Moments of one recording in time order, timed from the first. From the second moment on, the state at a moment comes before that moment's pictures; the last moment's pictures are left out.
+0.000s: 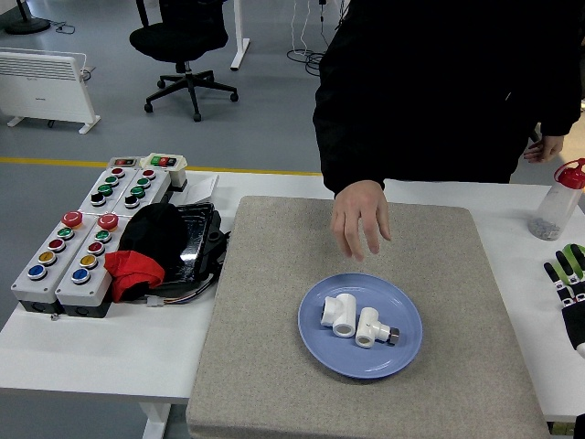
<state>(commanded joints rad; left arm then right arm) -0.23 0.04 -1.29 -0.18 1.06 0.28 0.31 0.15 -0.19 1.45 1.38 -0.29 -0.19 0.18</state>
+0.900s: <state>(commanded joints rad) -0.26 0.03 -1.32 -0.18 1.14 0.27 0.32 0.15 -0.20 1.52 1.39 -0.29 -0.18 0.18</state>
